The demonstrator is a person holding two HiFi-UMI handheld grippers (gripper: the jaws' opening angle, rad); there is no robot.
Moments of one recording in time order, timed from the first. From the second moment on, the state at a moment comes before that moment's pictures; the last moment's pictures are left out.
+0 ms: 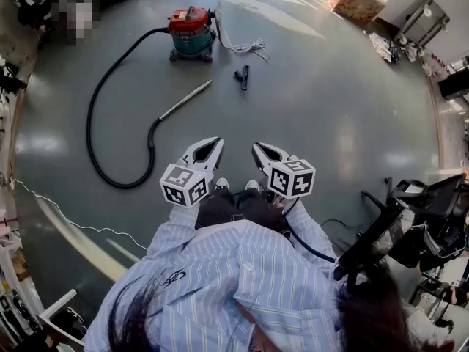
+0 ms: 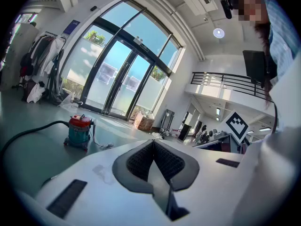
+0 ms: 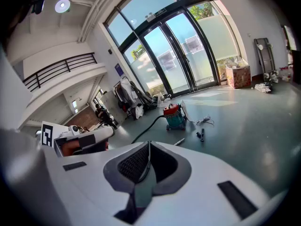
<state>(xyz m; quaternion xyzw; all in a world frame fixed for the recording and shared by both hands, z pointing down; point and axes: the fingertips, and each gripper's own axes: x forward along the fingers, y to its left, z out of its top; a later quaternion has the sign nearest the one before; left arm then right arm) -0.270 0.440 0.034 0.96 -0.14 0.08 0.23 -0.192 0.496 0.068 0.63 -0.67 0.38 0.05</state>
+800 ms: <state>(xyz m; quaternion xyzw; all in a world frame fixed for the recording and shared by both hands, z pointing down) -0.245 0.456 0.023 0.96 -0.15 0.09 0.23 -0.165 0.503 0.056 0.63 -0.69 0.36 0.05</state>
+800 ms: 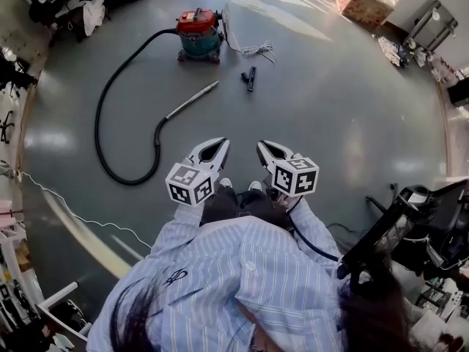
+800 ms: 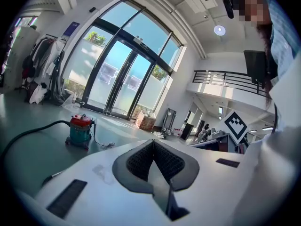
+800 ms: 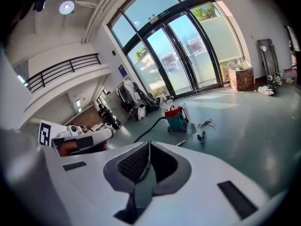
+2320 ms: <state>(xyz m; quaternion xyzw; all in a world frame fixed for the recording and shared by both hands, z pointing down) -0.141 0.389 0.078 0.93 -0.17 0.14 0.28 -0.045 0.443 0.124 0.58 -0.68 0.44 0.01</state>
